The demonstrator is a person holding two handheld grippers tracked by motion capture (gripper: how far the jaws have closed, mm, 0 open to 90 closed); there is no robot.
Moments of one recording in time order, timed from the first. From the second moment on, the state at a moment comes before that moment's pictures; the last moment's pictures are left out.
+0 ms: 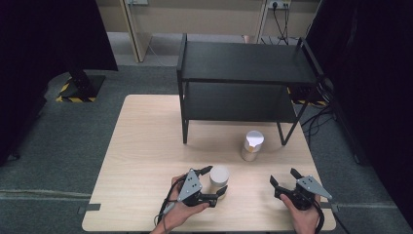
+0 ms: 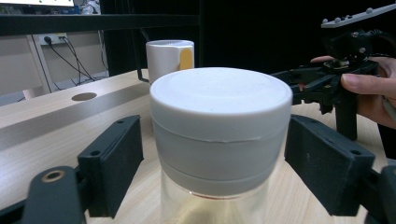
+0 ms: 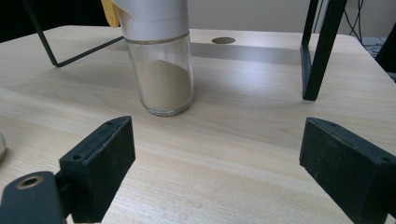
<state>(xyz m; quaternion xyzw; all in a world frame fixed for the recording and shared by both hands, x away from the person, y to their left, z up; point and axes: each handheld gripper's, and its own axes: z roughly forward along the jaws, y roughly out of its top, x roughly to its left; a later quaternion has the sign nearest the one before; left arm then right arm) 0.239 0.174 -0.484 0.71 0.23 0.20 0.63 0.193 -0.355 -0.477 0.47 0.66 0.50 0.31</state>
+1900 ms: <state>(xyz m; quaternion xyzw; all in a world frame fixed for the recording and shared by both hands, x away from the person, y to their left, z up) 0.218 0.171 -0.443 0.64 0.28 0.33 0.64 0.192 -0.355 -0.478 0.47 0.66 0.50 0.31</state>
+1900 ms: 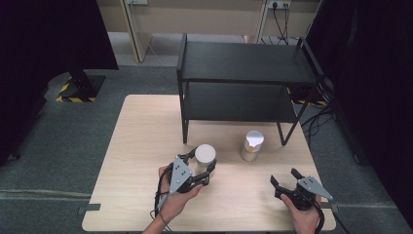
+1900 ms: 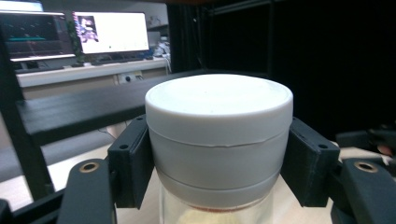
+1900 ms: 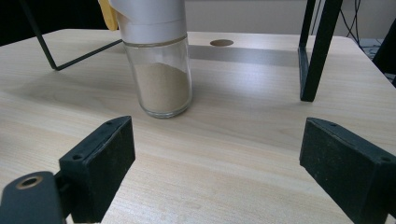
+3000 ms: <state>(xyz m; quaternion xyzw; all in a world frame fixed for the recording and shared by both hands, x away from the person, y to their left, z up) 0.239 0.161 -0.391 0.55 0.31 0.41 0.66 0.191 -0.354 -0.479 0.47 0.66 0.50 0.32</state>
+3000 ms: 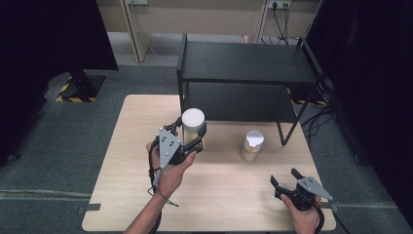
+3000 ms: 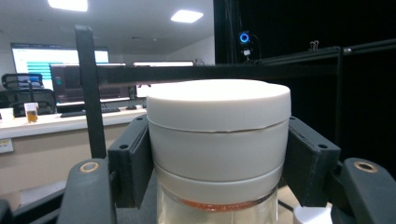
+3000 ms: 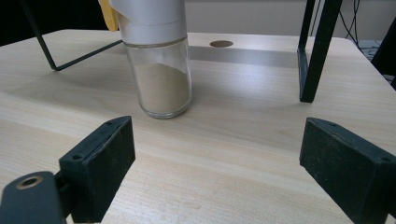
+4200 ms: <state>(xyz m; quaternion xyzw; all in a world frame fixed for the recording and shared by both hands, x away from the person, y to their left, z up) 0.265 0.149 -0.338 0.51 0.31 0.45 0.67 0.191 -0.354 -0.479 0.47 0.66 0.50 0.32</state>
